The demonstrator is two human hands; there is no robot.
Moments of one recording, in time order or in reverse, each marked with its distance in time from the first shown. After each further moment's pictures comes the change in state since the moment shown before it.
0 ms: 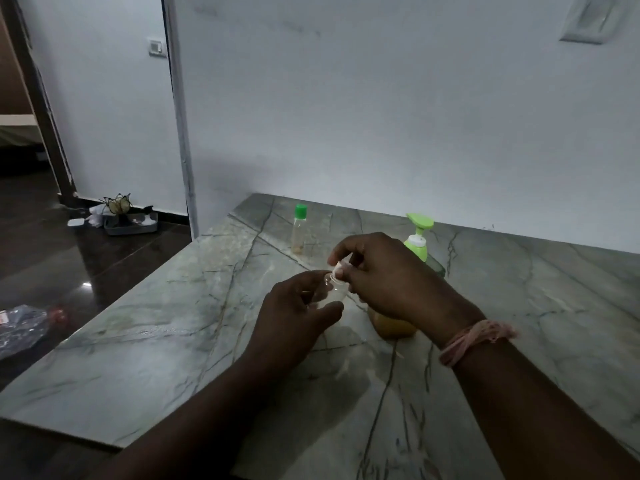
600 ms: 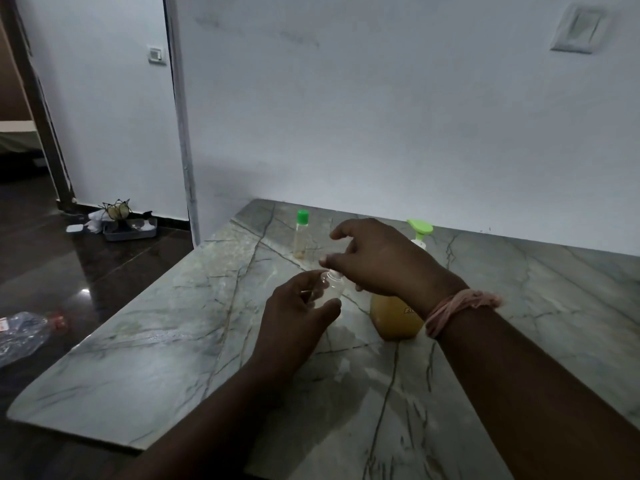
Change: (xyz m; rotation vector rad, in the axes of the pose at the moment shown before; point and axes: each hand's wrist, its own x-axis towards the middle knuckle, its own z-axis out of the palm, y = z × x) left_hand -0.005 0.010 -0.005 -0.027 0.058 -0.003; right_hand 0.012 -0.026 -0.013 -0.046 -0.044 0.059
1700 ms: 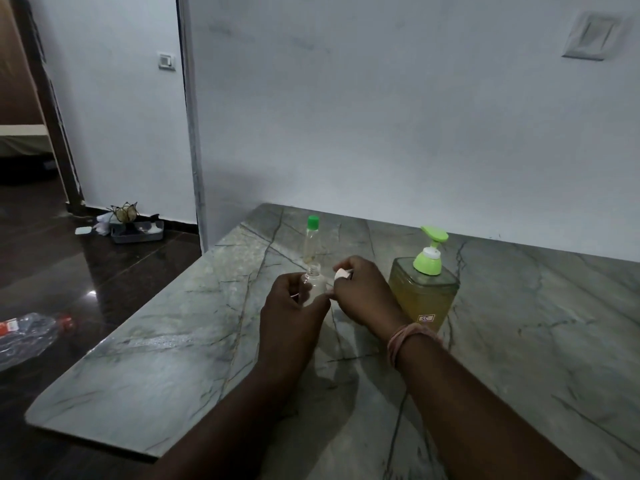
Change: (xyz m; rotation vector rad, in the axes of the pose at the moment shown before) left_hand 0.006 -0.008 -0.007 -0.071 0.193 -0.134; right_hand 0.035 0.034 0.089 0.374 0.151 0.193
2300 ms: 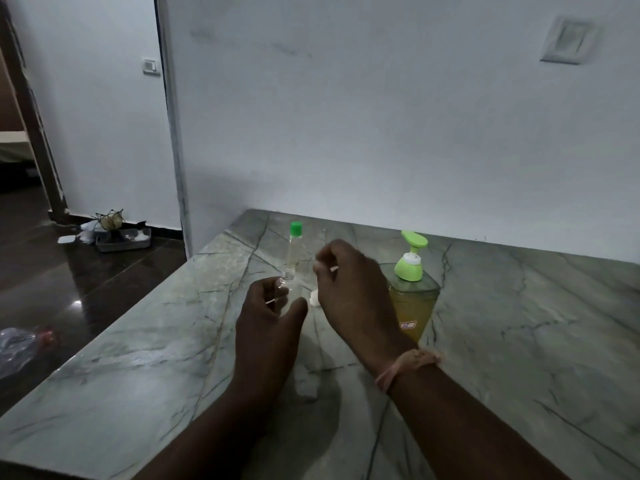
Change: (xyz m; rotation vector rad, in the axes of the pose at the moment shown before) left_hand 0.002 -0.003 0.004 -0.002 0.050 0.048; right_hand -0.036 -0.032 -0.029 -0.224 0.316 -0.371
